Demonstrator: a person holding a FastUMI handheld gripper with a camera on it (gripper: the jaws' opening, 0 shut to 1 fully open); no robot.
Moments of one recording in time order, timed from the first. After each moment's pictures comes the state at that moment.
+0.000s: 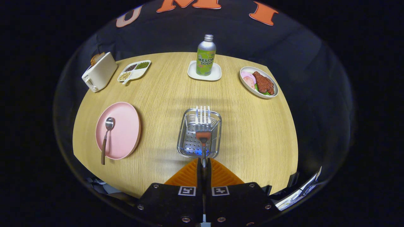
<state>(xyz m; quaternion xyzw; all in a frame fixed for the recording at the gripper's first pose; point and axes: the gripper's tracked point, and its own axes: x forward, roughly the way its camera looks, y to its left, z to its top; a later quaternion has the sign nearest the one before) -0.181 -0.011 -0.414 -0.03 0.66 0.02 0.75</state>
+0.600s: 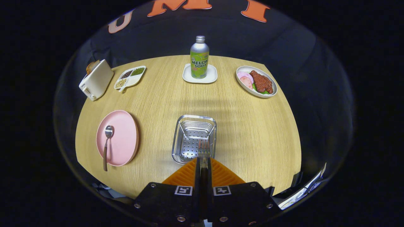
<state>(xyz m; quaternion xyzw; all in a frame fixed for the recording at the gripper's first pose) -0.160 -0.014 -0.413 0.00 0.64 0.02 0.77</state>
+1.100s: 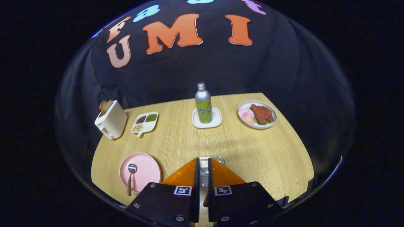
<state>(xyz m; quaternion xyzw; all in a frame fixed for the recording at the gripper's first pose) -0.082 -0.011 -0.340 0.08 0.44 -0.01 0.89</state>
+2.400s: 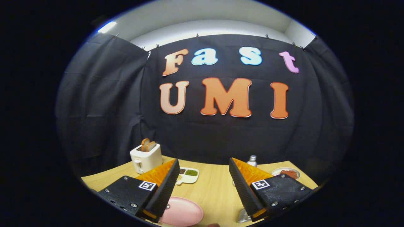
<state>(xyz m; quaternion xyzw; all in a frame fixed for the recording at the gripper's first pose) -0.059 0.178 -0.240 0.04 0.16 0.12 0.98</state>
